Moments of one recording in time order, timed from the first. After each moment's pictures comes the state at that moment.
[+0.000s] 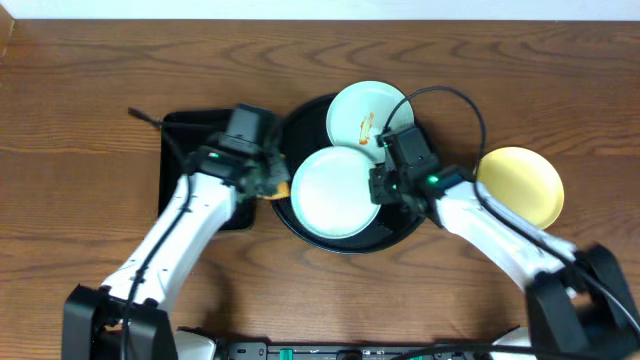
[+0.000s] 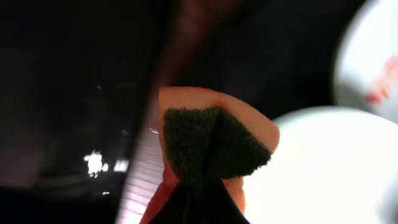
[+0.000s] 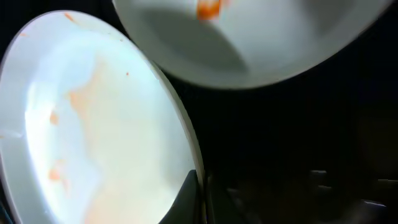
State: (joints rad) left arm -0.26 1.50 1.05 -0.72 0.01 -0.67; right arm 0.50 1.59 0.95 -0.38 -0.03 0.34
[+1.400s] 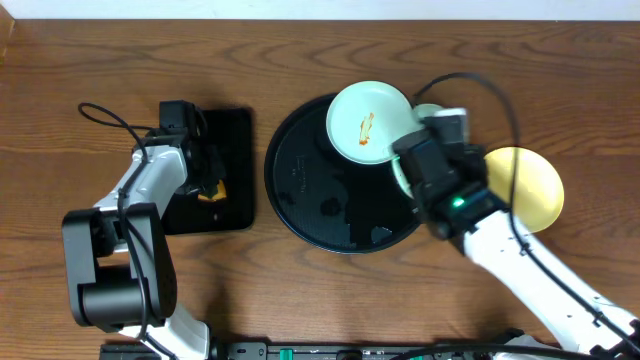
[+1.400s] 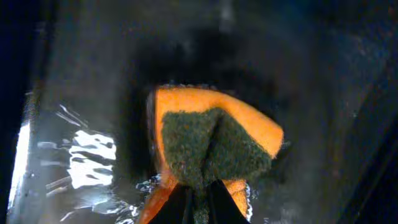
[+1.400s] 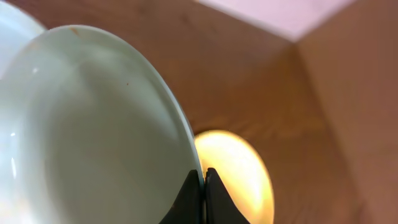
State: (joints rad) left arm 0.09 1.80 1.05 -0.58 0.04 -0.29; right arm 0.53 1.39 0.95 -0.52 0.86 0.24
